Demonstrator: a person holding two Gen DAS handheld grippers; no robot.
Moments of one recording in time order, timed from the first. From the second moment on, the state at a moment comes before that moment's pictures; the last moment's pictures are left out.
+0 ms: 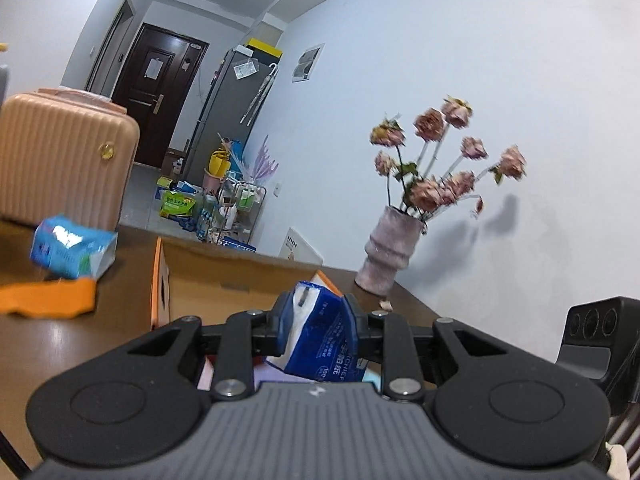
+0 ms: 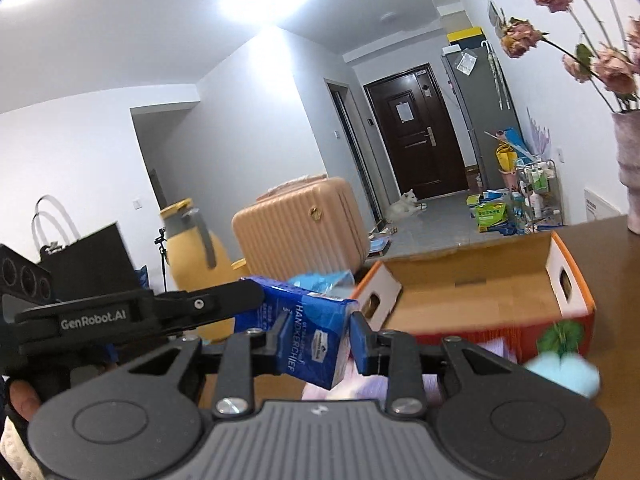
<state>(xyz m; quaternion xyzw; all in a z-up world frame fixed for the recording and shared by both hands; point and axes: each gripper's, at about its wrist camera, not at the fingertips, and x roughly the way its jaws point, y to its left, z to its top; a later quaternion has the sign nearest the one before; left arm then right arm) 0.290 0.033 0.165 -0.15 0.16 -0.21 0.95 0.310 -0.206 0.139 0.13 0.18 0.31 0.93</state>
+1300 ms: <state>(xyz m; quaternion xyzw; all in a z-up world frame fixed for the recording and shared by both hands) 0.603 0.013 0.091 -0.02 0.33 -0.06 0.94 0.676 -0.157 0.036 0.19 0.42 0.25 0.85</state>
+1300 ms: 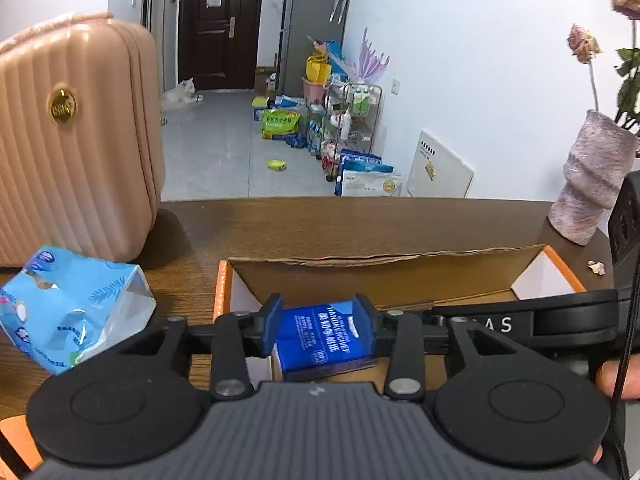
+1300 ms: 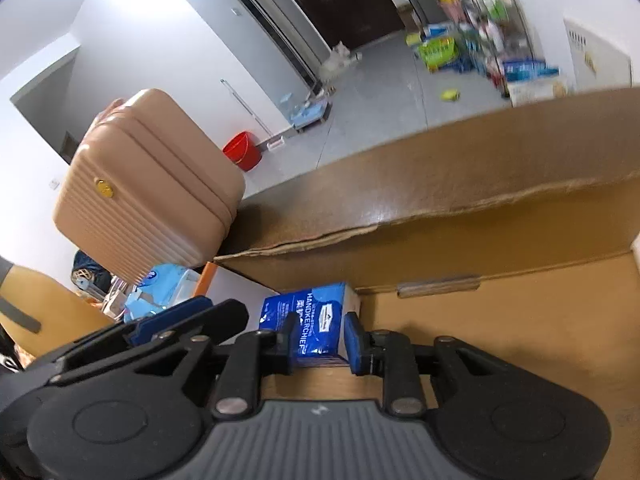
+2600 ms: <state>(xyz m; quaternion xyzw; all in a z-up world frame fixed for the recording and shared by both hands) 0.153 0.003 0.117 0.01 0.14 -0.18 0.97 0.222 -0.292 0.106 0.04 0.22 0.27 0.94</state>
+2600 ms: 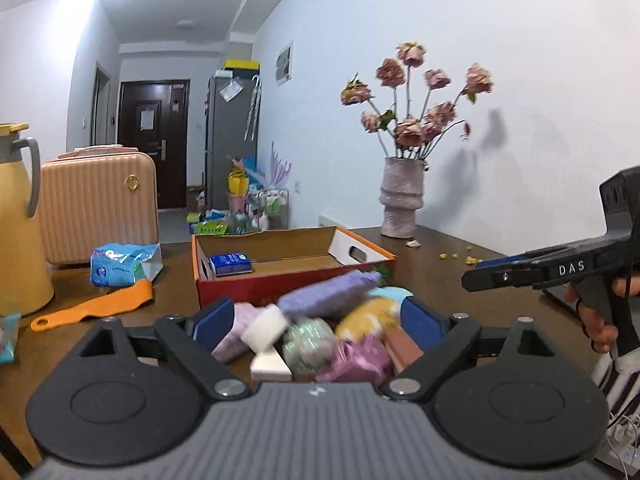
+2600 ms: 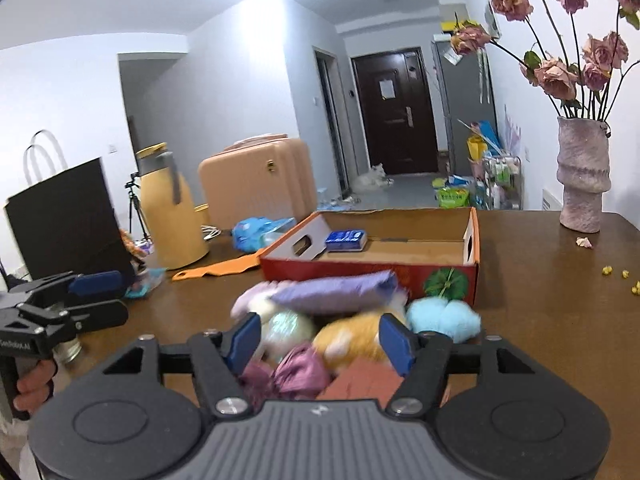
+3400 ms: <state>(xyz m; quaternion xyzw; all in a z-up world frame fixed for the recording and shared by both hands) 0.236 0.009 0.083 -0.06 0.20 -0.13 0.97 0.244 -0.302 0.040 0.11 0.21 0.21 0.95</state>
